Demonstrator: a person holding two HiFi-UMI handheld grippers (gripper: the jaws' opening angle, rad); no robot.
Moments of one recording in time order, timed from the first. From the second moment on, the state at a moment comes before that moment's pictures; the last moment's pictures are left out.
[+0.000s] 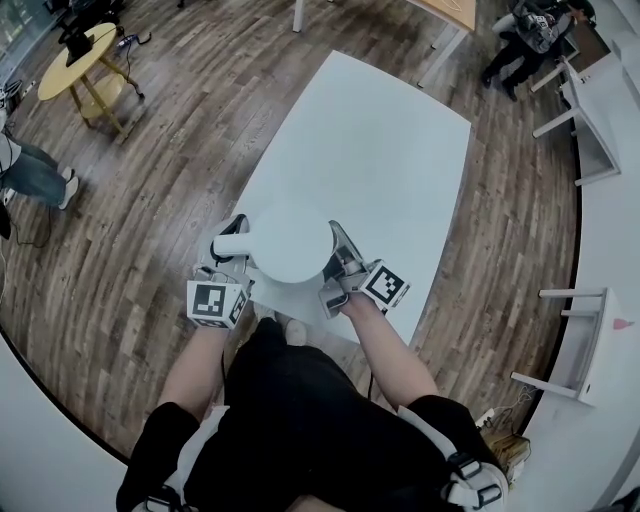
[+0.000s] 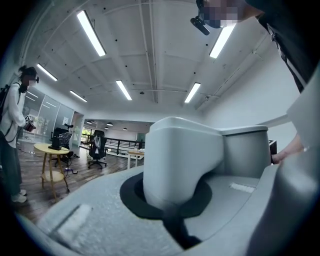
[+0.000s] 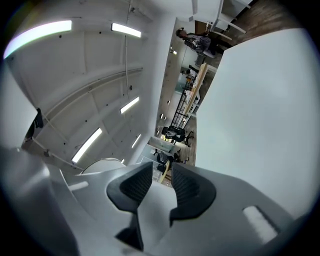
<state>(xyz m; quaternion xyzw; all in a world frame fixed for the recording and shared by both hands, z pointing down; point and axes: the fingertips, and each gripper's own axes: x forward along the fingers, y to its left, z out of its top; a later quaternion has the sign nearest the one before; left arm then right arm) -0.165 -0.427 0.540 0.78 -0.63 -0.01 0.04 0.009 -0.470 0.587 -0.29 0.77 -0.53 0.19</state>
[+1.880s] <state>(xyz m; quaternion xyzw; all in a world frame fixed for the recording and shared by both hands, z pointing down) -0.175 -0.401 0.587 0.76 -0.65 0.08 0.07 0.019 -0.448 0.615 -0.31 0.79 -0.50 0.14</state>
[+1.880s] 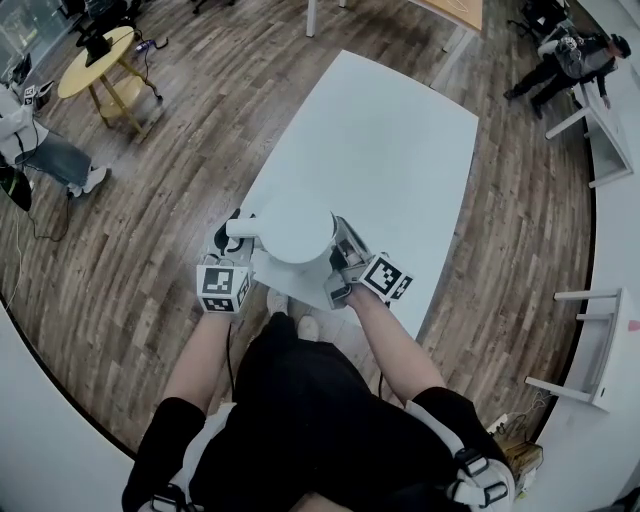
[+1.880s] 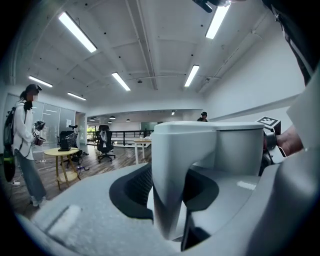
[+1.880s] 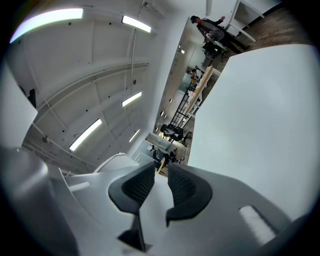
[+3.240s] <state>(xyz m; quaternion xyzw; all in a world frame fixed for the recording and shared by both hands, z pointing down) -0.171 -0.237 0.524 0.82 -0.56 0.00 0.06 0.037 -0.272 0.534 -0.38 0.87 -0.29 0.11</state>
